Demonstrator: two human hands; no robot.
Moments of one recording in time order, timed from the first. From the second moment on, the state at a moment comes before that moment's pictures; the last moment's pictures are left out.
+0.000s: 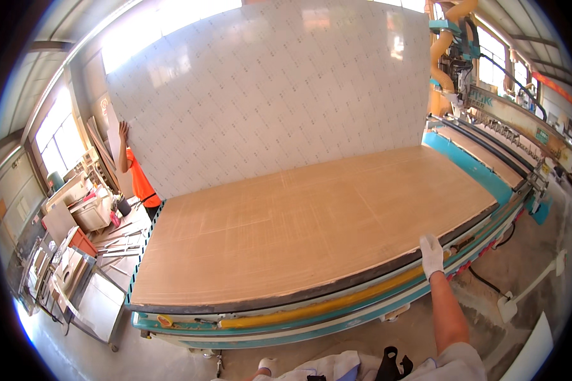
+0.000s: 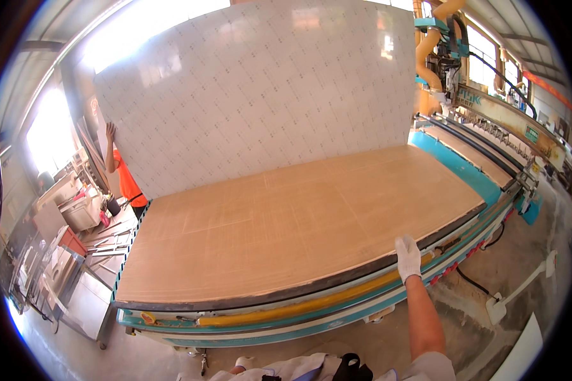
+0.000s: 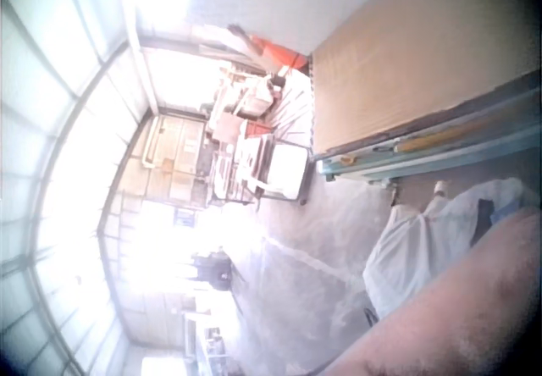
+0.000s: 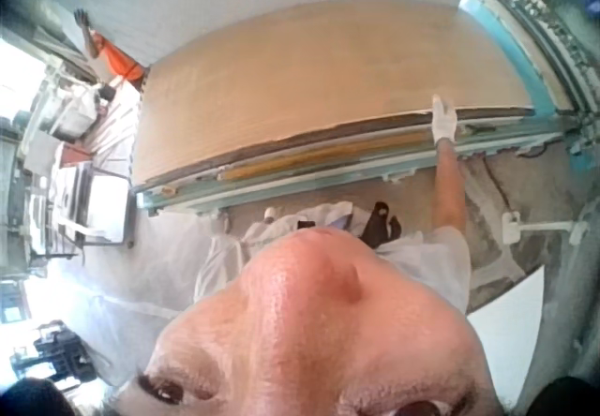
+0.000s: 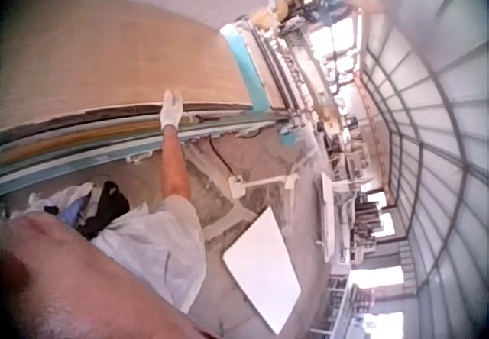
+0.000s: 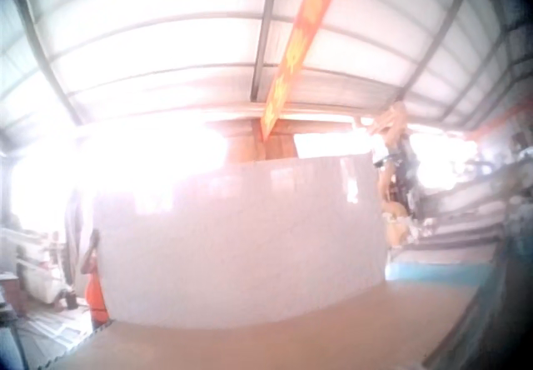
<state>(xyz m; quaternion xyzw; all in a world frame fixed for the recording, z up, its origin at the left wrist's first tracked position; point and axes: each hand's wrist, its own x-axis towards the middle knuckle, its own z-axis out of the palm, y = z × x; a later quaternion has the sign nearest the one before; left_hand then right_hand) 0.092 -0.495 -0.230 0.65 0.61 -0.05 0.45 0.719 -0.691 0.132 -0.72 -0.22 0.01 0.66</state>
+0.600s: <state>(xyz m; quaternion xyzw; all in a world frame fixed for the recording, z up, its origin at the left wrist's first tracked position) 0.390 -0.502 0.057 0.86 0.30 0.24 0.34 0.811 -0.749 0.194 -0.75 -0.22 -0.03 0.62</state>
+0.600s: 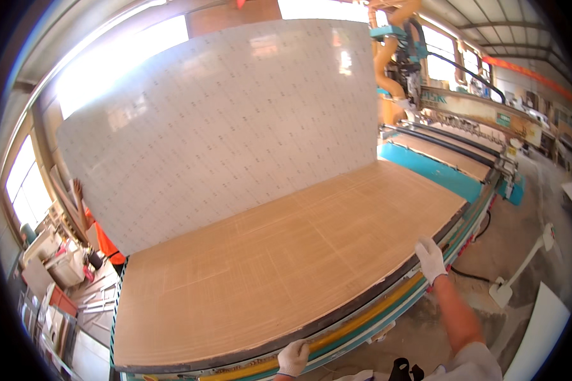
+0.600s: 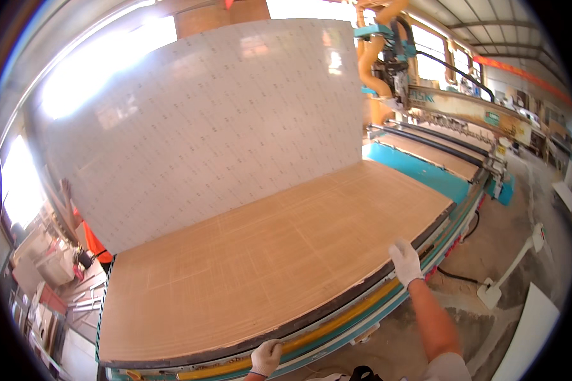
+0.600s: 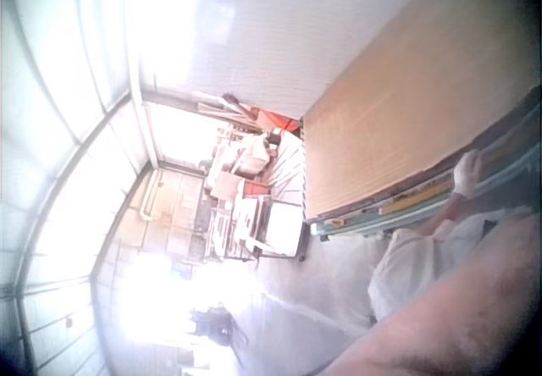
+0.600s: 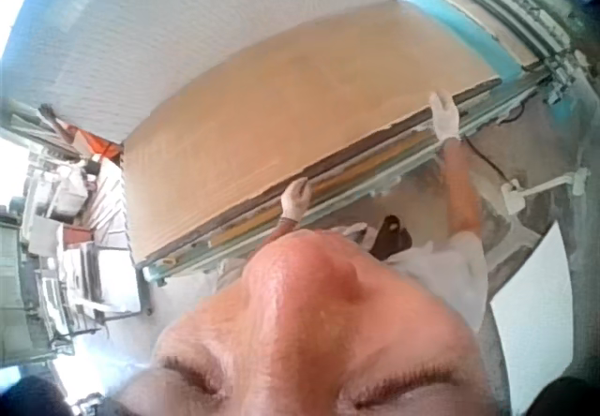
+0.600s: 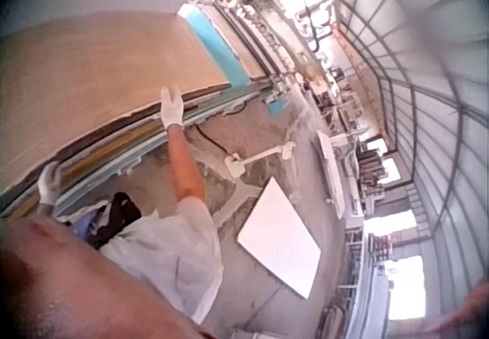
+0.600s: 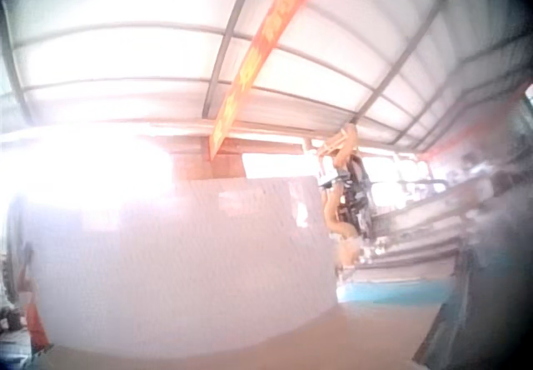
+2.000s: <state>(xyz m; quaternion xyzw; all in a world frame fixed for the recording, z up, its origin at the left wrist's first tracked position) 0.806 -0.668 -0.017 0.83 0.52 0.18 0.04 1.367 -1.074 0.227 -0.69 -0.17 0.04 0.70</state>
